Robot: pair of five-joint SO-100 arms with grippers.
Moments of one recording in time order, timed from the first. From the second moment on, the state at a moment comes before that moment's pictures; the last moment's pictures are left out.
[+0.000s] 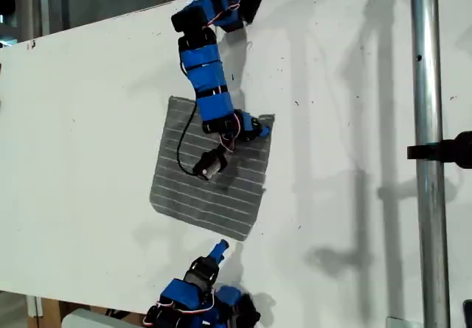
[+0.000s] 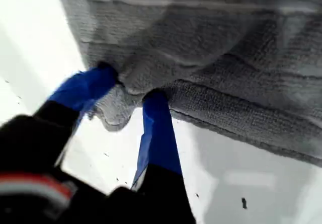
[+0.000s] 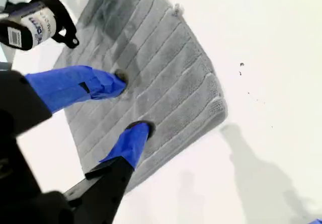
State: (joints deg) arm 0 -1.5 136.8 116.7 87.8 -67.5; arm 1 -4.7 53.3 70.5 80.1 44.0
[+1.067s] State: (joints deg) arm 0 -4.8 98.3 122.1 67.1 -66.2; arm 1 -6.4 55.2 70.3 80.2 44.8
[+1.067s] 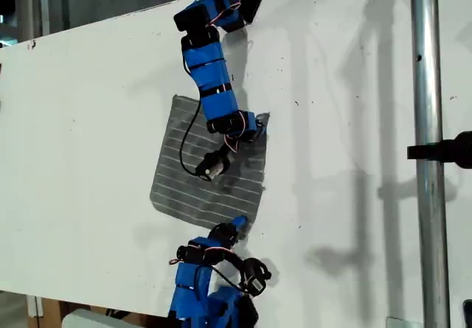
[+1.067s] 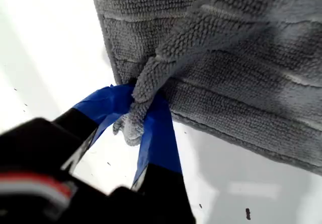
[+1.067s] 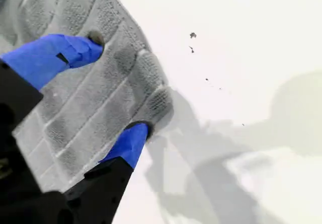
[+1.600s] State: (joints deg) arm 0 -6.2 88.9 119.4 64.2 -68.9; arm 1 -7.3 59.0 72.5 81.7 44.8
